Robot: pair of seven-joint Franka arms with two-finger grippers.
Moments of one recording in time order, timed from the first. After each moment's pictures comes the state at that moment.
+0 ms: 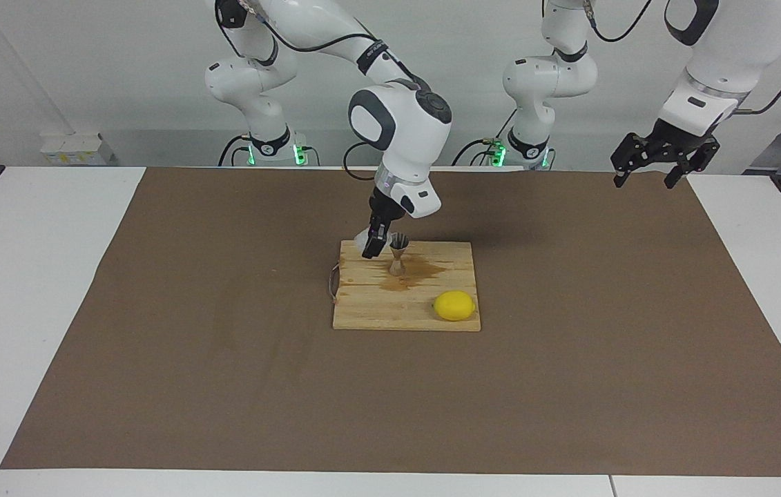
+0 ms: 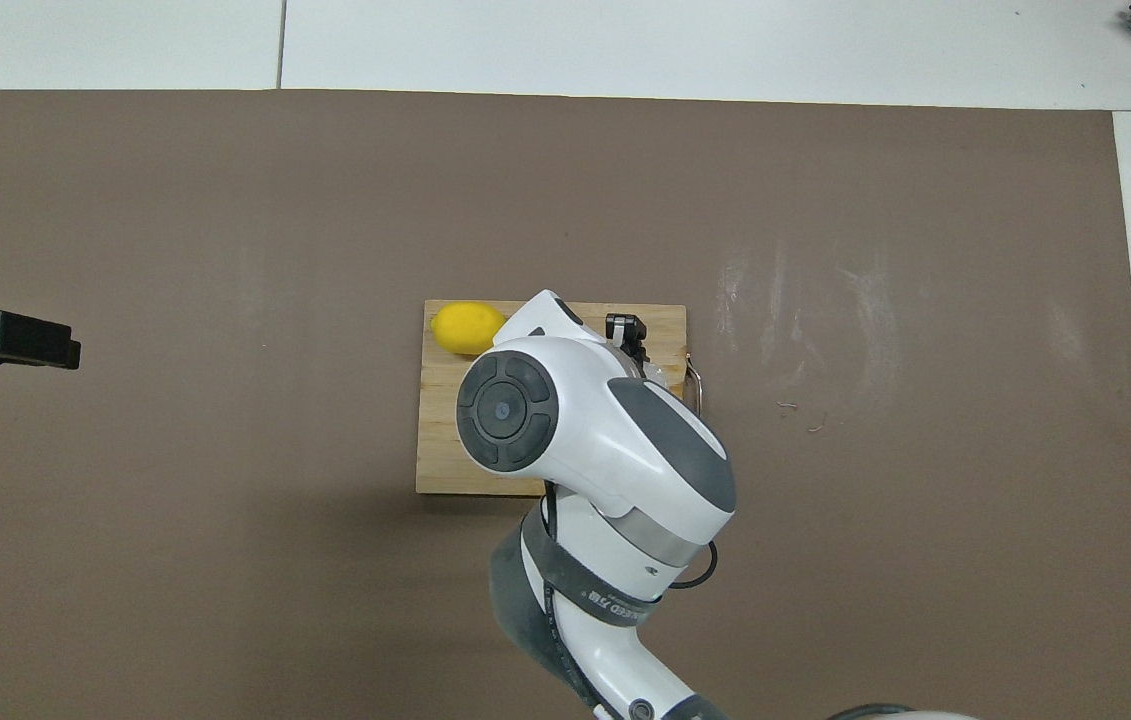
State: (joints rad) left arm 0.00 -0.11 -0.05 -1.69 -0.02 1.60 0.03; right arm 0.59 0.30 0.09 -1.68 -0.42 1.85 -0.63
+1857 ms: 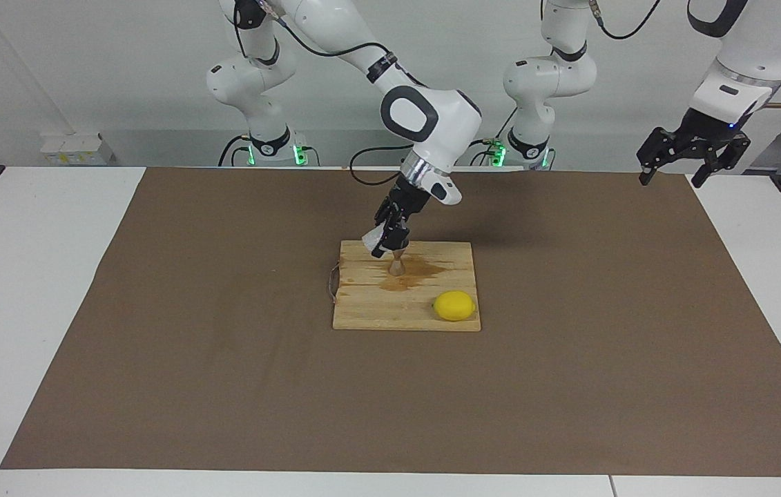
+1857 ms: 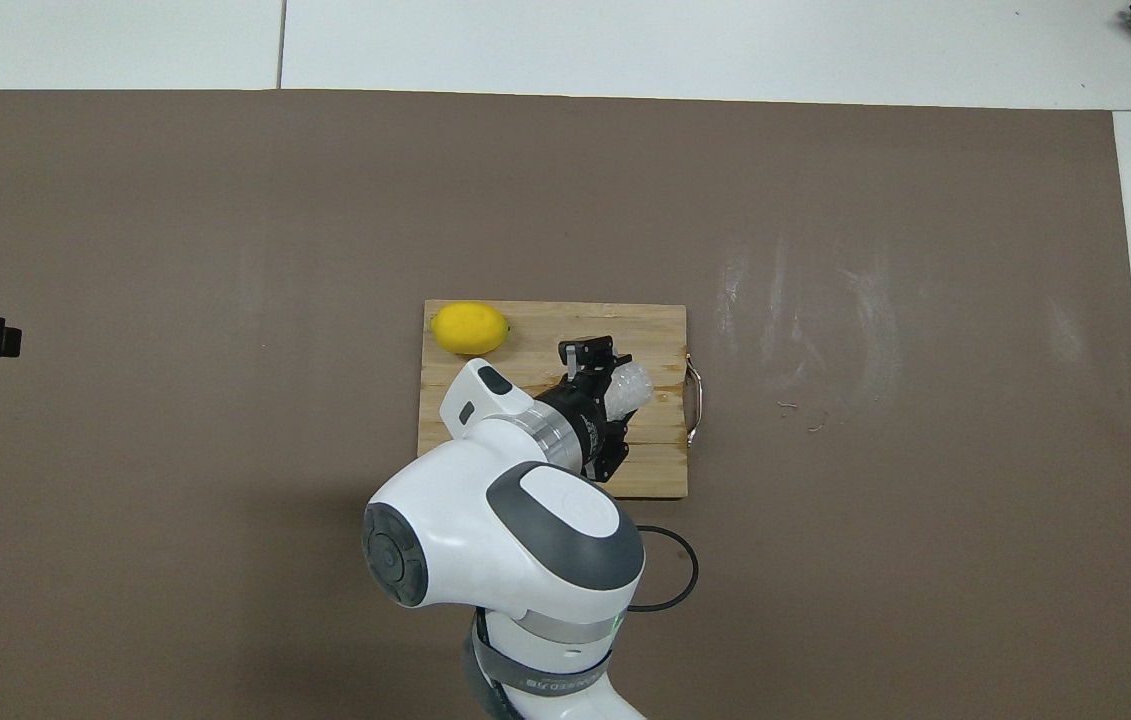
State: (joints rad) left arm 0.07 -0.12 -0.05 -1.69 -0.03 1.65 0.14; right arm 0.72 0.31 0.09 -1.75 -0.78 1.84 -0.50
